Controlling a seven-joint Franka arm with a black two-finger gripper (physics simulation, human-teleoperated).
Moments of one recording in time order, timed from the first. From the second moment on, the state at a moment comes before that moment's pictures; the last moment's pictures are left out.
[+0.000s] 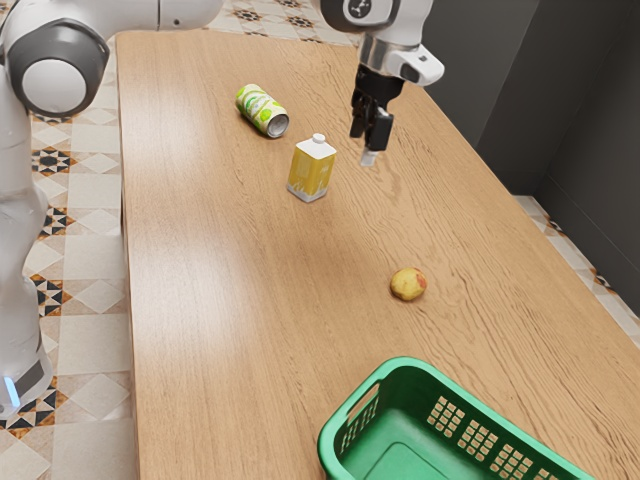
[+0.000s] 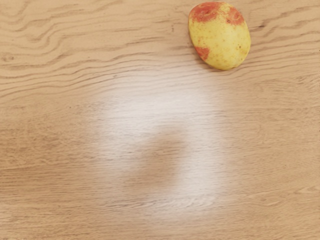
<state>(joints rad) -0.26 0.05 0.32 -1.43 -0.02 1.51 0.15</state>
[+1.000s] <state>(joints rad) -0.26 0.57 0.20 -0.91 -0.12 1.52 -0.19</state>
